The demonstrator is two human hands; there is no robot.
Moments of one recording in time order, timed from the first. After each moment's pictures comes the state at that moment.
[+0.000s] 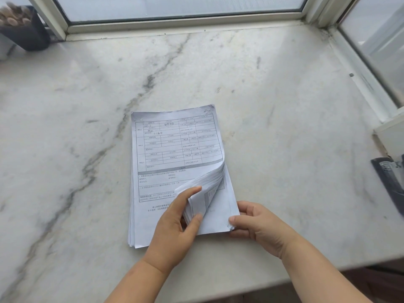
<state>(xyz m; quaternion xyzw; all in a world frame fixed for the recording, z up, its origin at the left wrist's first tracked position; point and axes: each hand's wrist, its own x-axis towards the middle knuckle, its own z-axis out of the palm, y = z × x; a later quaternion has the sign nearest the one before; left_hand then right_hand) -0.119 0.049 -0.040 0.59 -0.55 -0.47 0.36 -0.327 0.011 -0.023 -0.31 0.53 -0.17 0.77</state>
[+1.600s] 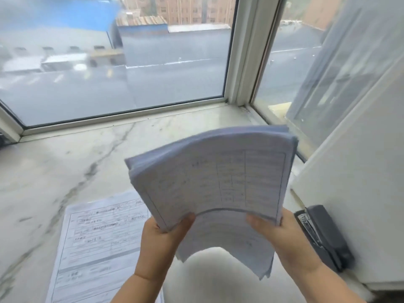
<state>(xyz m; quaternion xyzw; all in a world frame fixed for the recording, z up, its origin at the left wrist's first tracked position) -0.265 -0.070 0.057 0.55 -0.42 -0.50 0.53 -0.476 -0.055 0.089 -0.40 0.55 -0.49 0.55</state>
